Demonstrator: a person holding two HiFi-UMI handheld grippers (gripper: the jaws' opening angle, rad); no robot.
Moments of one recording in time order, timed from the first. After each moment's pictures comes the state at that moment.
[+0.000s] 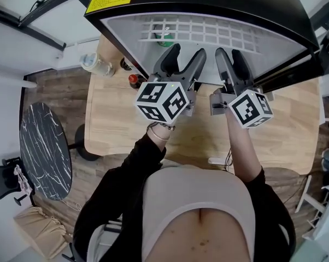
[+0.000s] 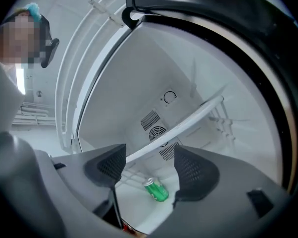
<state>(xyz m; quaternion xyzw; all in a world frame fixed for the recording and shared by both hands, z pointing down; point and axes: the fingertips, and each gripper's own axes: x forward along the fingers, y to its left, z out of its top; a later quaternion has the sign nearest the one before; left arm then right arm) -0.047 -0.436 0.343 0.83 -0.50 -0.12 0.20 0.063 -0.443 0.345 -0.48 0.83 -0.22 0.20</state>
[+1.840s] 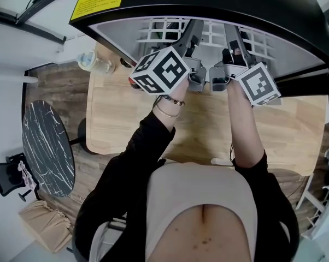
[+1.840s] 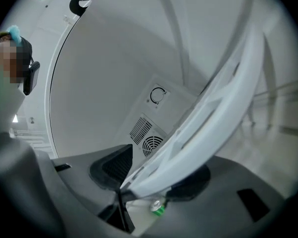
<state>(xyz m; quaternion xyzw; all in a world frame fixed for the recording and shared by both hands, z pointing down) -0.070 -0.517 0.336 0.79 -0.51 -0.22 0.27 0.055 -0.520 0.332 -0.46 0.79 -0.28 0.30</state>
